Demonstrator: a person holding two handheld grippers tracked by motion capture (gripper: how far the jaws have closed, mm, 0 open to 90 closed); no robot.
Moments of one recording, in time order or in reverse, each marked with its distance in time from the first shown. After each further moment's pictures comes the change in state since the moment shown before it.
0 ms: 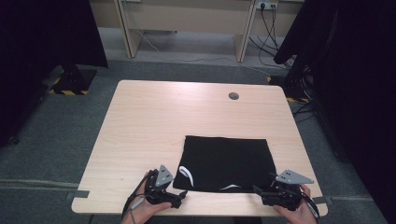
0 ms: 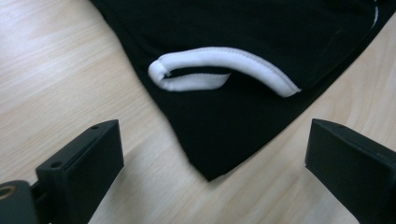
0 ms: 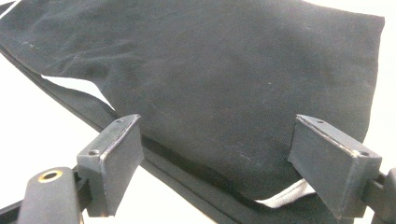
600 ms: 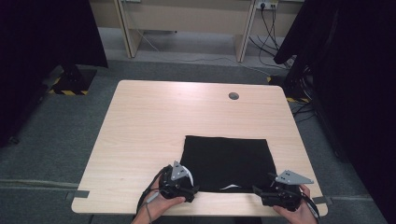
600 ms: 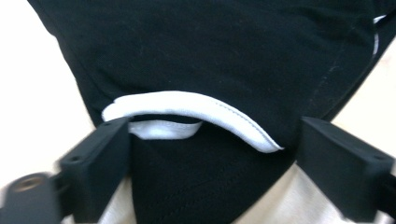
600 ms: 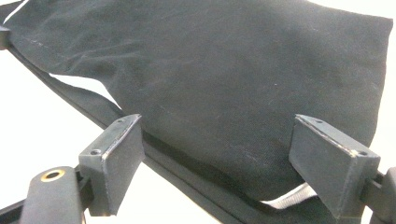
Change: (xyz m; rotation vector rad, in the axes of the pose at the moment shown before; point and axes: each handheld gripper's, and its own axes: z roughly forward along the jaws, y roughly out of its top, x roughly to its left) left arm -0.014 0.022 0.028 0.020 0.008 0.010; right arm 0.001 0.000 -0.001 -0.002 0.015 -0.010
